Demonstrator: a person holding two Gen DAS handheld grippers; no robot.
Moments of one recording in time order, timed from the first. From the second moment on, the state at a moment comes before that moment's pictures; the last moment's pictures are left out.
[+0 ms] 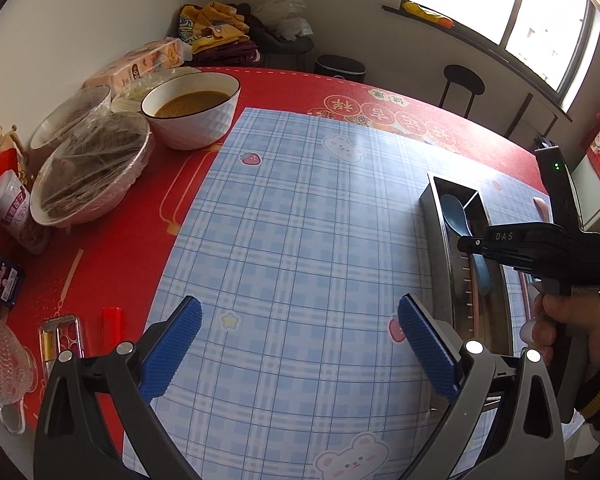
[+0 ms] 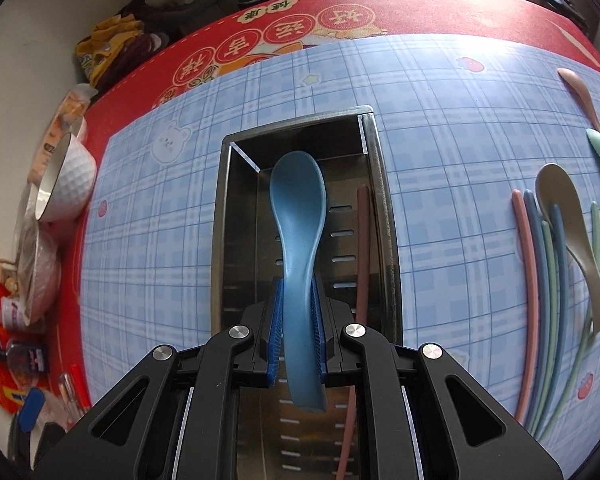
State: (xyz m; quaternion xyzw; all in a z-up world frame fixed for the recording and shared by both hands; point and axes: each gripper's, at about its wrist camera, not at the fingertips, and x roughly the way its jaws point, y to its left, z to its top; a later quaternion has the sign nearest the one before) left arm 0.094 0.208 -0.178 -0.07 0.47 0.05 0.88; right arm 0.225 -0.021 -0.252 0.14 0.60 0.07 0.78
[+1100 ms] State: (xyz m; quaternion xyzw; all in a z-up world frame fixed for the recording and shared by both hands) left arm 0.086 0.108 -0.126 -0.06 0.39 0.00 0.92; right arm 0.121 -0.120 -0.148 0.04 0.45 0.11 0.88
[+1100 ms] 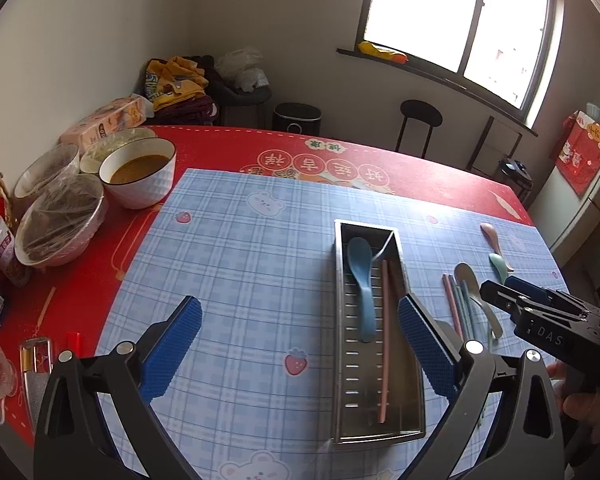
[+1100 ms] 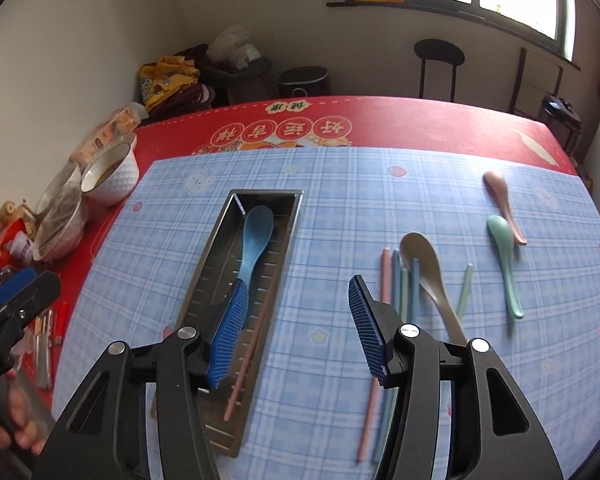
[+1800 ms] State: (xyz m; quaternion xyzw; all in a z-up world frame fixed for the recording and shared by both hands) left arm 0.087 0.008 -0.131 -0.04 0.40 -0.09 0.91; right arm 0.091 -0.234 -0.161 0.12 0.45 0.04 0.89
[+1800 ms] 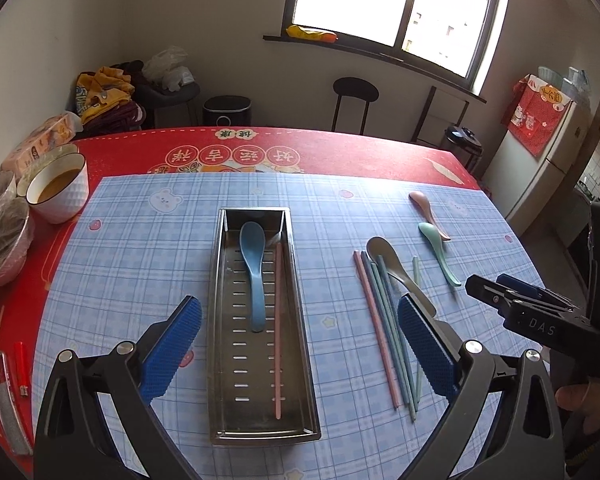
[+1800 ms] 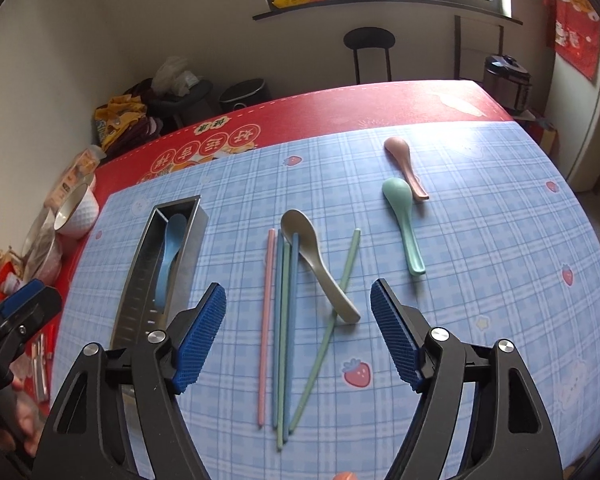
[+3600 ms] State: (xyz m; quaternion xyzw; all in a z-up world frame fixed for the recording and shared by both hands) left arm 0.173 -0.126 -0.273 0.03 0.58 -0.10 0.81; right arm 0.076 -0.360 -0.225 0.15 0.48 0.00 0.87
